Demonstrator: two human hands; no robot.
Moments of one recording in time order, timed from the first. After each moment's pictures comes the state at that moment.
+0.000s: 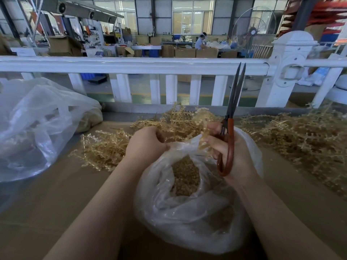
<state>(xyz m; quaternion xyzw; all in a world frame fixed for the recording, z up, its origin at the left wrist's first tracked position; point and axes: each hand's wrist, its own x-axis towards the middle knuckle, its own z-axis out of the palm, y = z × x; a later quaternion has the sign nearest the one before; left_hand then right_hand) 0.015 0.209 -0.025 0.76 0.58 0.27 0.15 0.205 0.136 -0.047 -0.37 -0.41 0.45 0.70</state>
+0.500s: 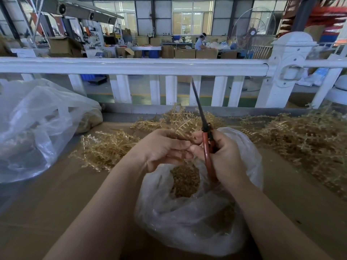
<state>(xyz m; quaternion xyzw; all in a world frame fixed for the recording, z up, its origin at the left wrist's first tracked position) 0.027 0.190 -0.007 0.60 0.39 0.27 0.64 0.186 0.130 -0.048 -0.51 -0.55 0.24 0.62</state>
